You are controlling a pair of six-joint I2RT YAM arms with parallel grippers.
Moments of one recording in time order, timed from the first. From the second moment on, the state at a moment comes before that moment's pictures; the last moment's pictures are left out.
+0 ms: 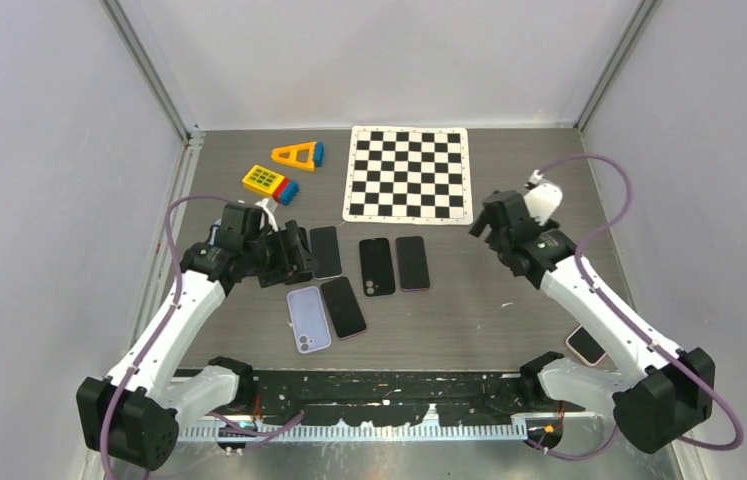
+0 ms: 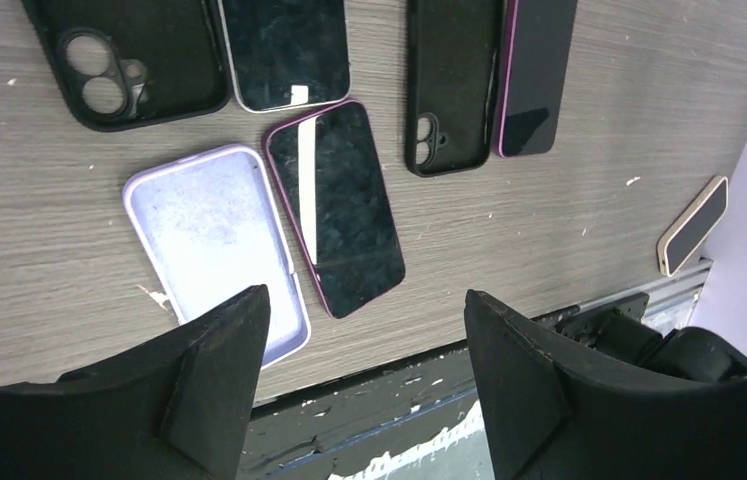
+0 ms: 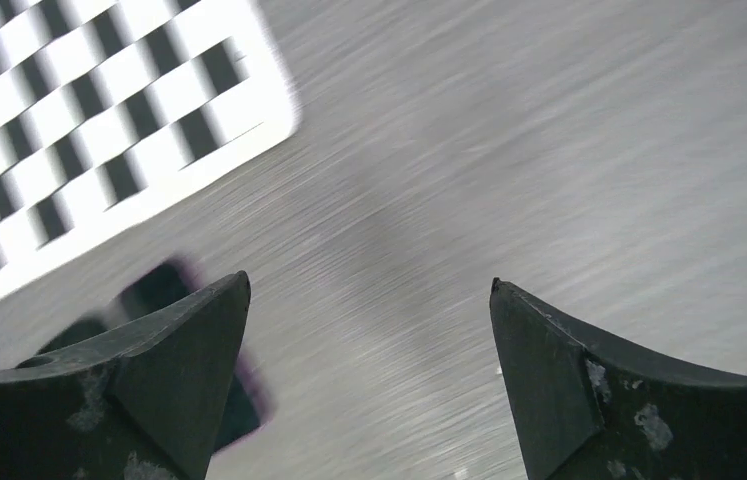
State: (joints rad) left arm -0.29 1.03 0.89 -0.76 0.26 -0.62; right arm 0.50 1.11 0.94 -0.64 0.56 0.82
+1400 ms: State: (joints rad) left arm -0.29 1.15 0.90 -0.71 0.44 -0.46; right arm -0.89 0.88 0.43 -0.50 0.39 0.89
